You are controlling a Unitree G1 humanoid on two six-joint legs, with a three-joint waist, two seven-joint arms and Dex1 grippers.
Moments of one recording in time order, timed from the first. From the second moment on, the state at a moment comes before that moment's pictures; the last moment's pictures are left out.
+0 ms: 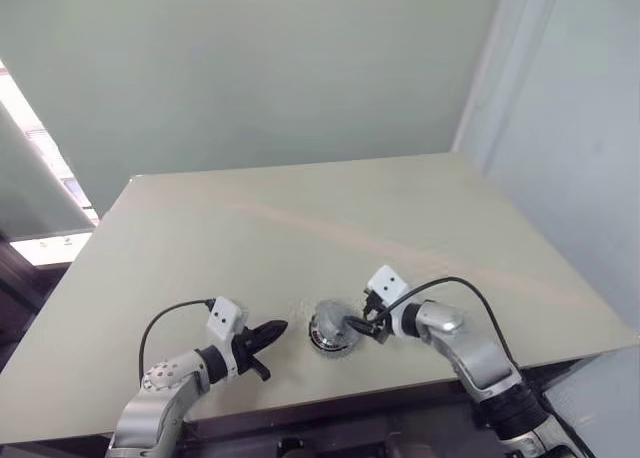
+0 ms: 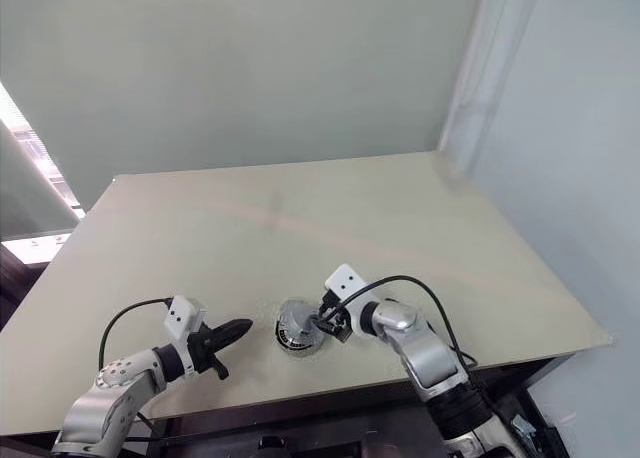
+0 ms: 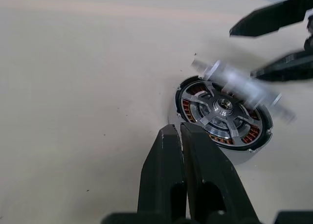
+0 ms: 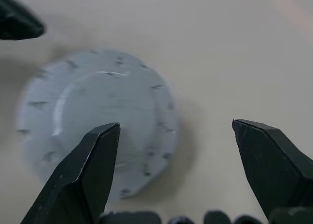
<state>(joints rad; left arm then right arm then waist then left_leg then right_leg) 0.09 0.46 0.06 -0.08 -0.39 0.36 -0.77 -0.30 -0.24 0.39 -0.03 0.04 0.50 0.61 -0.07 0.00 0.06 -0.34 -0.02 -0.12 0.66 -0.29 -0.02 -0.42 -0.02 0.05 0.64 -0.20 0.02</state>
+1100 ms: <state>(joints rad) 0.08 0.45 0.05 -0.08 -0.39 0.34 -0.77 -0.50 -0.27 0.38 0.41 0.13 0.13 1.09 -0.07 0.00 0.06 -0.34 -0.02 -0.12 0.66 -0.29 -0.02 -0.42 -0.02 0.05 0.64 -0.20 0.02</state>
